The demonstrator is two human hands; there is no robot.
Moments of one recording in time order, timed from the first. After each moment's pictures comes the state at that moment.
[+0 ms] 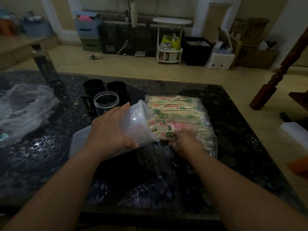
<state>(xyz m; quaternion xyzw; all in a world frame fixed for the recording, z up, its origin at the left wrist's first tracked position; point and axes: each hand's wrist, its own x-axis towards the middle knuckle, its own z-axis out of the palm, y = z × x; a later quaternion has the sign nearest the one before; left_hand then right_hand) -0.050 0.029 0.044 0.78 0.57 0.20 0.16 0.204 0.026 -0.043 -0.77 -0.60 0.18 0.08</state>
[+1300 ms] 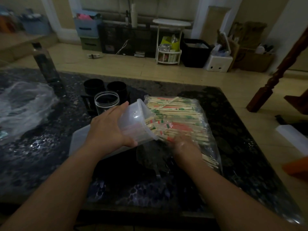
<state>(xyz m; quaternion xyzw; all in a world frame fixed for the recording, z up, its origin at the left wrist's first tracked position) -0.053 0.027 0.049 0.77 0.57 0.22 0.17 0.190 -0.015 -0.038 -0.76 -0.65 0.08 0.04</state>
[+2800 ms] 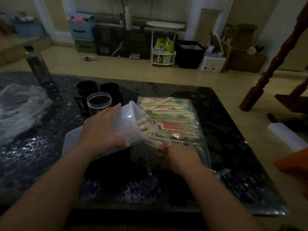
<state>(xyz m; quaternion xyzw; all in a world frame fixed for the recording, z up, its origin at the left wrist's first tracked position) -0.051 0.021 0.047 0.78 0.57 0.21 0.14 0.183 -0.047 -0.007 -0.72 -0.69 0.10 -0.01</state>
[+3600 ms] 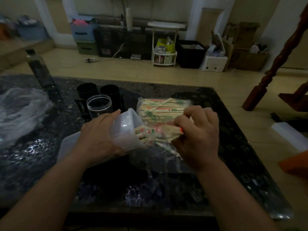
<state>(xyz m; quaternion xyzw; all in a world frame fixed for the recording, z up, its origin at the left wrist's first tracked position) -0.058 0.021 0.044 0.81 0.56 0.16 0.13 0.191 -0.065 0.065 -0.52 -0.69 -0.29 0.42</state>
